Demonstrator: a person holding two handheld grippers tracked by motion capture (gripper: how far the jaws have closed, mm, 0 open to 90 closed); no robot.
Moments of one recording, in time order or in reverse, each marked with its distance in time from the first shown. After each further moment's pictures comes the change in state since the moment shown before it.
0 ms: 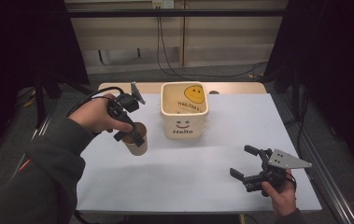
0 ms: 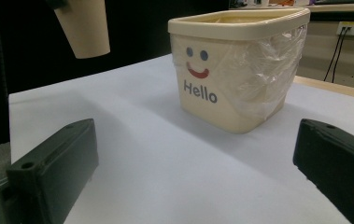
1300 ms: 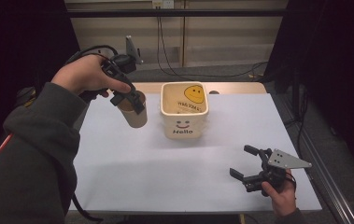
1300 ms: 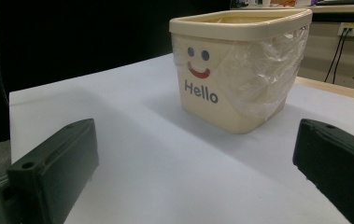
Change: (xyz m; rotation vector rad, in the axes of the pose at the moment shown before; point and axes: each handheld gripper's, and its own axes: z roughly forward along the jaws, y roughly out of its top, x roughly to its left) left arm 0.007 0.039 -0.082 -0.034 0.017 -0.072; right arm 0.001 0.000 0.001 0.001 0.009 -0.003
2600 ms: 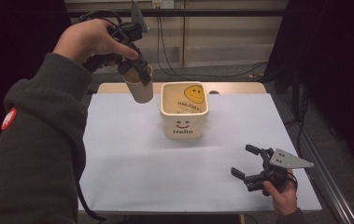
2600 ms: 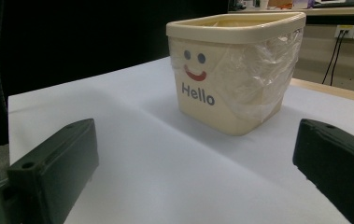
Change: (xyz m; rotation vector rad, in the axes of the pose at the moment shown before) left arm 0.005 0.049 -0.041 -0.026 0.011 -0.032; right arm -0.003 0.000 -0.003 -0.013 -0.005 0.007
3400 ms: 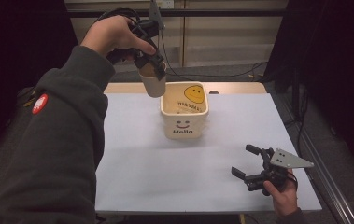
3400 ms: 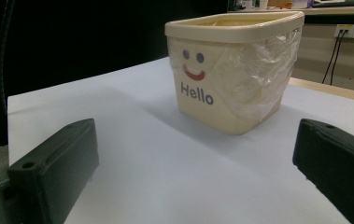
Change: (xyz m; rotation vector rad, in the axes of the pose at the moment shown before) left arm 0.000 0.041 0.019 0.011 -0.014 0.025; right arm -0.002 -0.001 0.000 -0.006 -0.003 -0.001
